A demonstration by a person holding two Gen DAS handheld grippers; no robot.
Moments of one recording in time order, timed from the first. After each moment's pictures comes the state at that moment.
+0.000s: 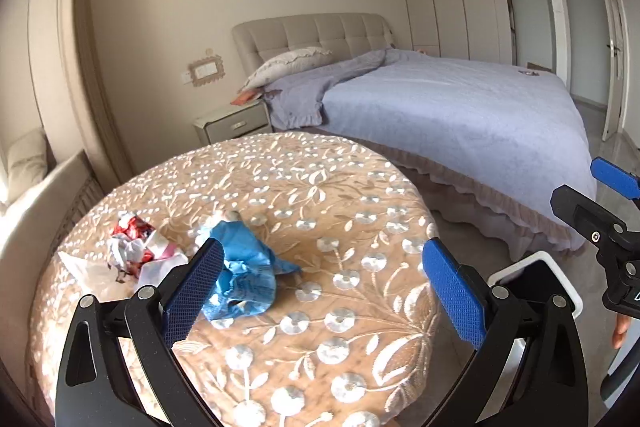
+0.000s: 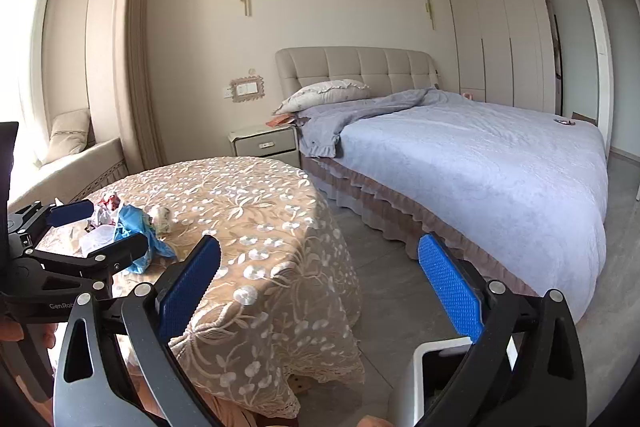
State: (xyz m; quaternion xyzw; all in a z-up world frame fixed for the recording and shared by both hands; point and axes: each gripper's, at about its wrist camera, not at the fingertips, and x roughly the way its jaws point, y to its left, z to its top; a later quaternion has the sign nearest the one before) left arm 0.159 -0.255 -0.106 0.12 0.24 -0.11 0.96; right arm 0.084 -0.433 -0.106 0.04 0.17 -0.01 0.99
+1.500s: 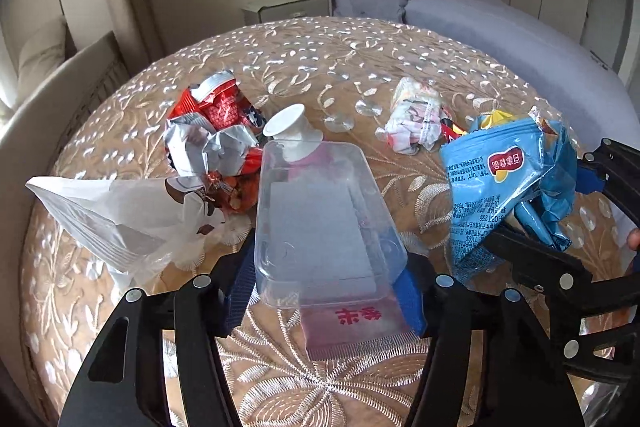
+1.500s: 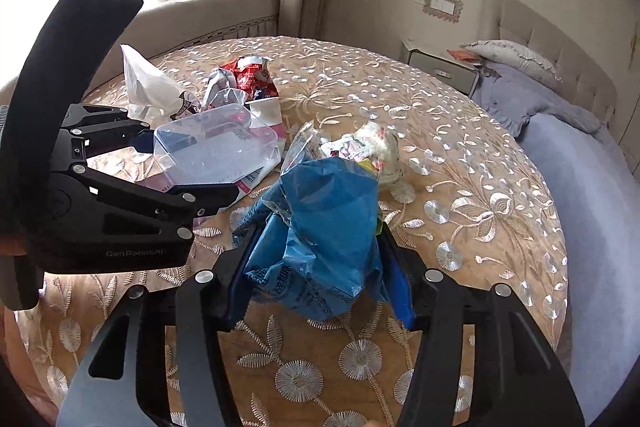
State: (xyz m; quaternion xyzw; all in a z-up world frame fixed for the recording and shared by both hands) left arm 0.271 -0.102 -0.164 0.06 0.41 -0.04 0.91; right arm 0.238 -0.228 -0.143 -0.16 0.32 0.25 0.90
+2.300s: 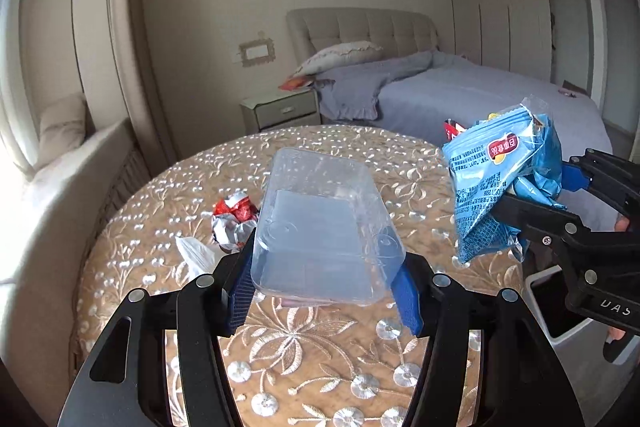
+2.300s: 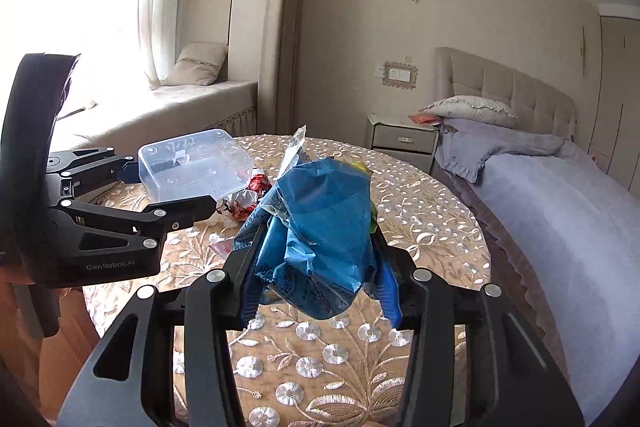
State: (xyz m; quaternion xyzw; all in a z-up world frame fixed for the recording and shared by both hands) left arm 0.153 -0.147 -0.056 0.08 0.25 -0.06 0.96; right arm 0.118 -0.290 -0.042 -0.09 0.19 0.22 0.95
